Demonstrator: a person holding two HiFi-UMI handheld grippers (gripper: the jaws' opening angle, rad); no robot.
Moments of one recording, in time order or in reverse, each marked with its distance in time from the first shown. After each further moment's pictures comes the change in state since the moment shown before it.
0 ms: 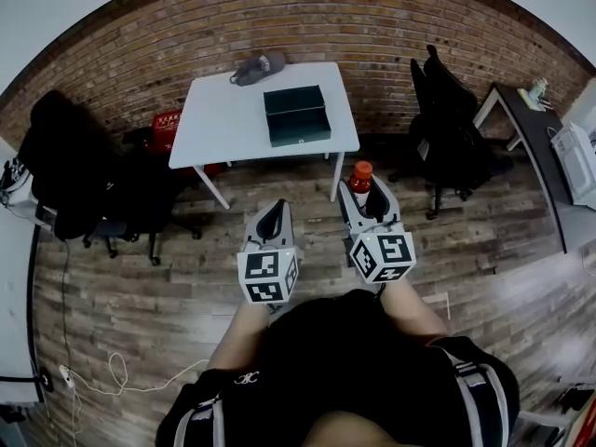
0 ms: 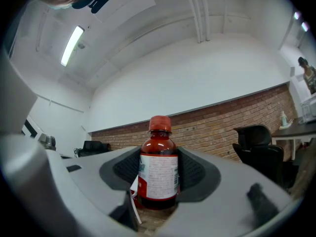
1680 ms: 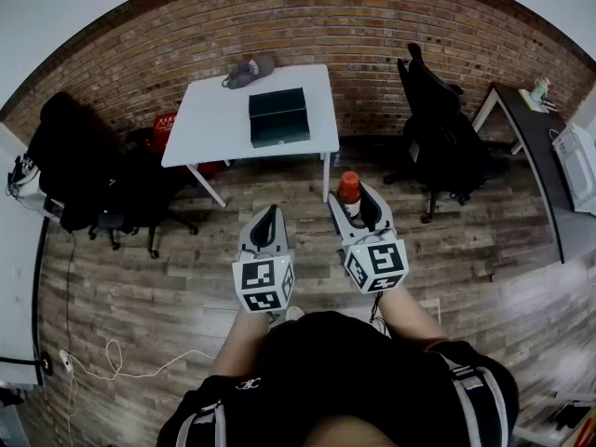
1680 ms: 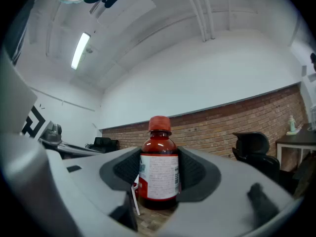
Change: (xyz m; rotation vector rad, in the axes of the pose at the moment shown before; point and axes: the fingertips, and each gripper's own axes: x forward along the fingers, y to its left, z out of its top) left arm -0.001 -0.109 0.015 0.032 -0.012 0.121; right arm -0.065 -0.073 0.019 -0.045 0.023 0.123
